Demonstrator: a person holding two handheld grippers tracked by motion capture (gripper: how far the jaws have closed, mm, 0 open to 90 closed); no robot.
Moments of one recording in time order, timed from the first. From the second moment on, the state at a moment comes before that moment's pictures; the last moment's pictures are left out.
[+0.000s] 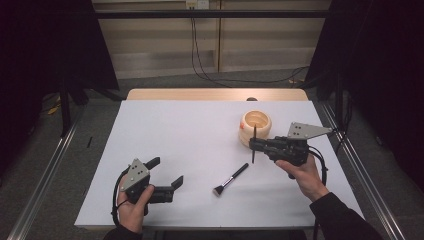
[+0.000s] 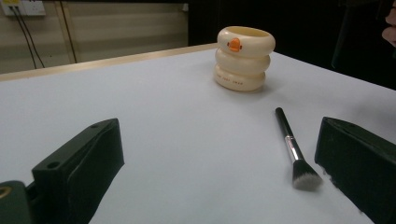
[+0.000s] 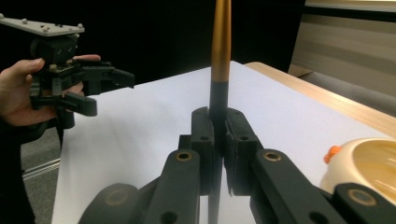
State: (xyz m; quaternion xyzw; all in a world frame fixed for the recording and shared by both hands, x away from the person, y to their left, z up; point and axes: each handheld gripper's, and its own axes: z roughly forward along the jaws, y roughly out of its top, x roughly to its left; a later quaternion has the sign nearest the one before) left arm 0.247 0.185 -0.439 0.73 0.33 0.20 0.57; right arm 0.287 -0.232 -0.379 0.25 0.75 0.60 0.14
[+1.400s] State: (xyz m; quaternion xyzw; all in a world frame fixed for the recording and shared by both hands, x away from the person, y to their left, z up) left arm 0.250 0.188 -0.441 0.73 0.33 0.19 0.57; right arm 0.355 -0.250 -0.324 0.30 0.72 0.59 0.20
